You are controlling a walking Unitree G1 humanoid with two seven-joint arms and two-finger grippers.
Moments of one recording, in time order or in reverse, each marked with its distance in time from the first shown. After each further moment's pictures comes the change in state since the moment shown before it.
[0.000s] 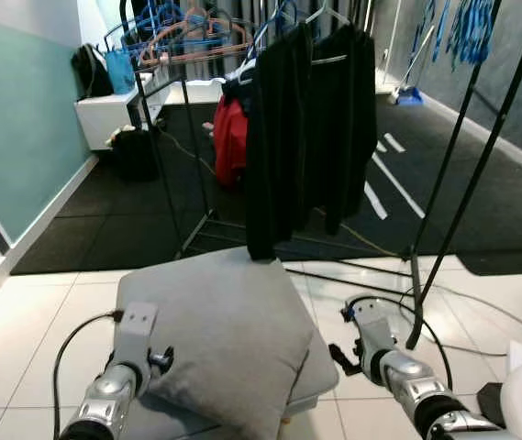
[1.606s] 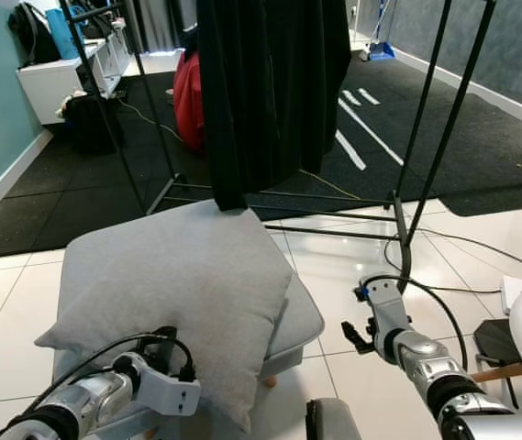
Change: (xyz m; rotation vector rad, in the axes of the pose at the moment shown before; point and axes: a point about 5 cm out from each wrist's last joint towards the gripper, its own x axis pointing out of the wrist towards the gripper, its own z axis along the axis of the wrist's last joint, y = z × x) left arm -0.014 -0.016 -0.010 1.459 -0.311 -0.349; right arm -0.006 -0.030 0.026 -0.016 -0.047 -0.063
